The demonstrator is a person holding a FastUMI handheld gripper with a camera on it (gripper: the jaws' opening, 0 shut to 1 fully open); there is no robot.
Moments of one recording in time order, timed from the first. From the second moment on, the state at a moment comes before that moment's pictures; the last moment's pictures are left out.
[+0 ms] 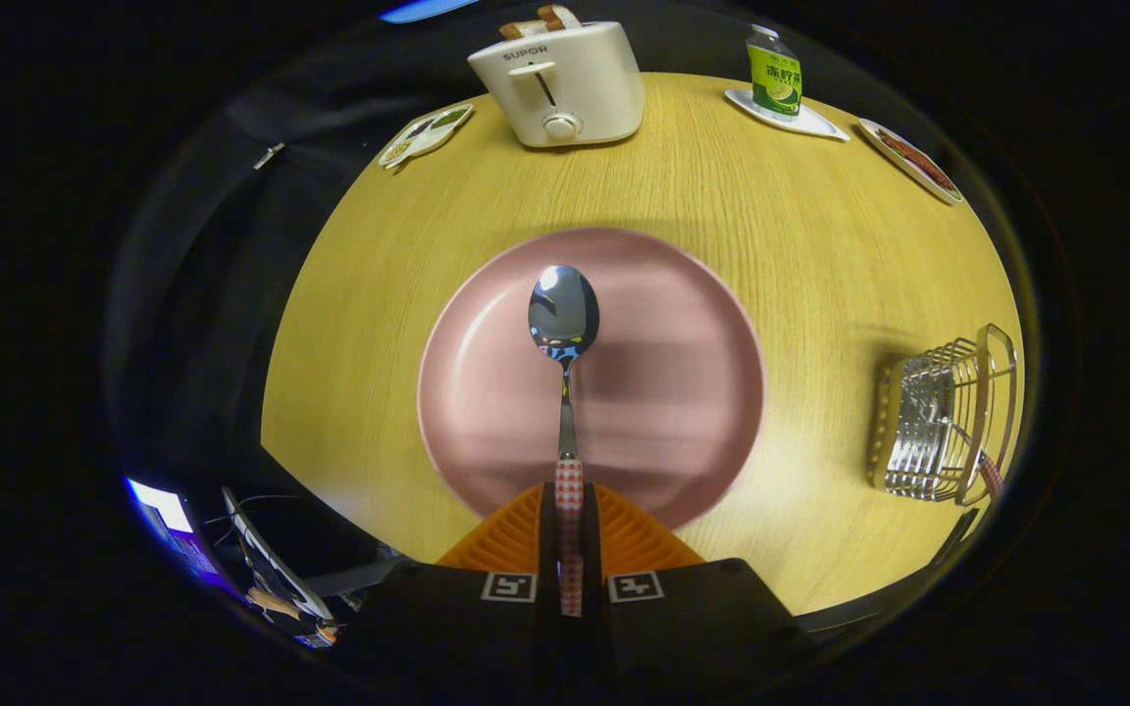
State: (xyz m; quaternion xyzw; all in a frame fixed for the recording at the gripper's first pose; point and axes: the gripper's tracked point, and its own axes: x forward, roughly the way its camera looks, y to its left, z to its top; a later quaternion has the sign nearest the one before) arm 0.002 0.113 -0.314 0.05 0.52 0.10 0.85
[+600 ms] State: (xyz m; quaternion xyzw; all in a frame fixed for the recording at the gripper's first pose) arm -0.065 -0.042 -0.221 -0.07 0.54 0.11 0.83
